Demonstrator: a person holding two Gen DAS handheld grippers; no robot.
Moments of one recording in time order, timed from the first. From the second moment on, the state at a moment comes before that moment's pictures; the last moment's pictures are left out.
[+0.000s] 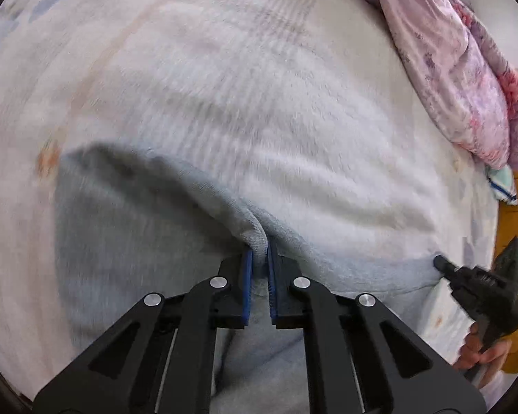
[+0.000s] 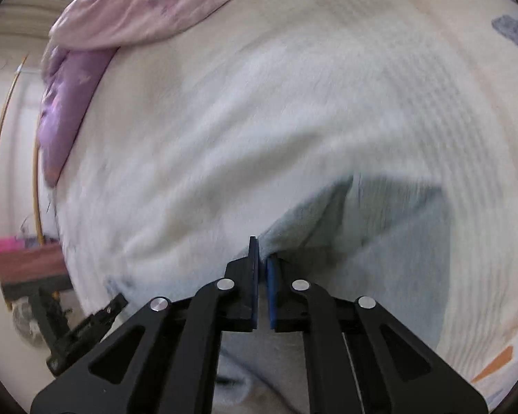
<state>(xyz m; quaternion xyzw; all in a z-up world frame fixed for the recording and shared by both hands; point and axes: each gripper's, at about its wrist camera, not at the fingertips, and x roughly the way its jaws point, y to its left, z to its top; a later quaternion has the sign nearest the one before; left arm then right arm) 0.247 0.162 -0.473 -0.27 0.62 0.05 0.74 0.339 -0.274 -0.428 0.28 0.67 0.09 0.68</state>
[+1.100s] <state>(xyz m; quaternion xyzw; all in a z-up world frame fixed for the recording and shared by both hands) 0.111 0.107 -0.418 -0.14 0.68 0.04 0.72 0.177 -0.172 -0.372 0.13 0.71 0.12 0.68</state>
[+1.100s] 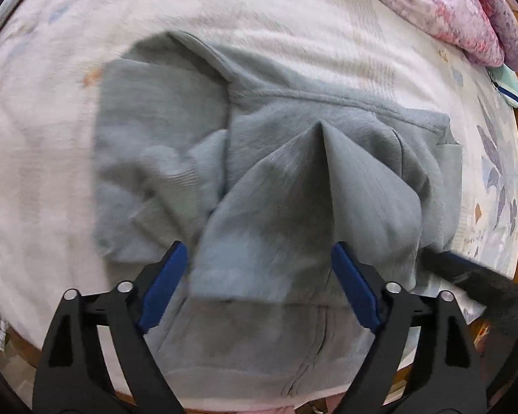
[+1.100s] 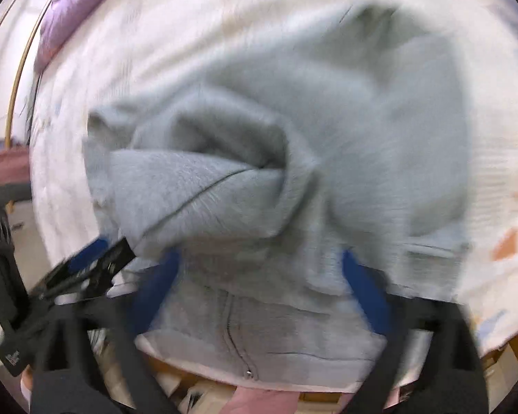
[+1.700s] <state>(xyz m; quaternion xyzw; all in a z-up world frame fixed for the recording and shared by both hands) 0.081 0.133 -0.315 -0.16 0.64 0.02 0.75 0.116 -0.209 -0.239 0.12 0.59 0.10 0.79</state>
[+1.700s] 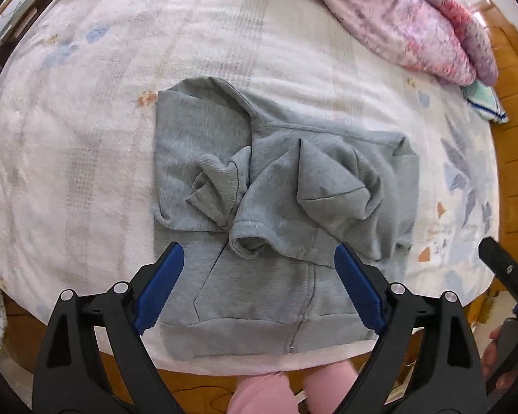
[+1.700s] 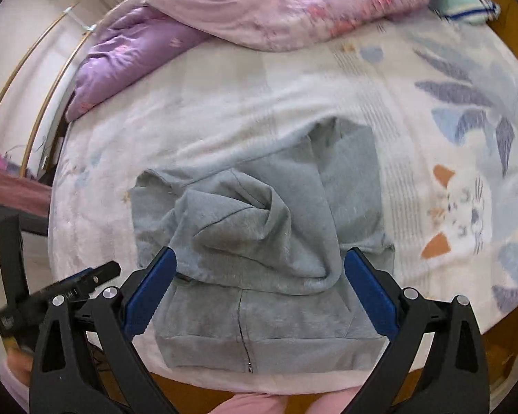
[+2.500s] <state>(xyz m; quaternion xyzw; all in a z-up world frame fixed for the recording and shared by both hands) 0.187 0.215 -0.373 -0.17 0.64 0.11 0.74 0.239 -0.248 -0.293 0.06 0.62 0.09 0.78</state>
